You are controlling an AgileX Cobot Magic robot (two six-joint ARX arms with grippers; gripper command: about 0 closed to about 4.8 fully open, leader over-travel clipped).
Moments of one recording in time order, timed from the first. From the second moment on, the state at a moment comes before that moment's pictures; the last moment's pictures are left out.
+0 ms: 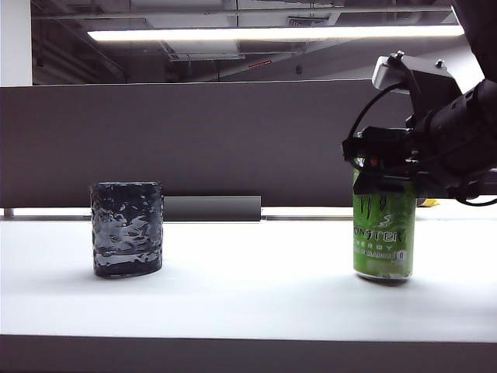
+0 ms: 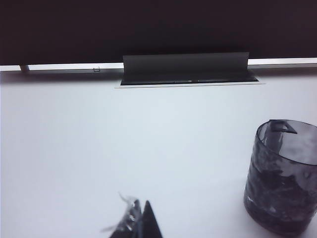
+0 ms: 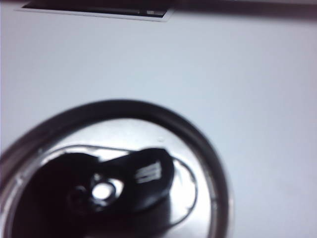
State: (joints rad) left arm -0.04 0.00 0.01 -0.03 0.02 0.05; right arm 0.56 1.36 0.37 0.68 0.21 0.16
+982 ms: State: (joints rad) left arm -0.04 0.00 0.01 -0.03 0.02 0.05; right arm 0.56 1.38 0.37 0.72 0.21 0.15
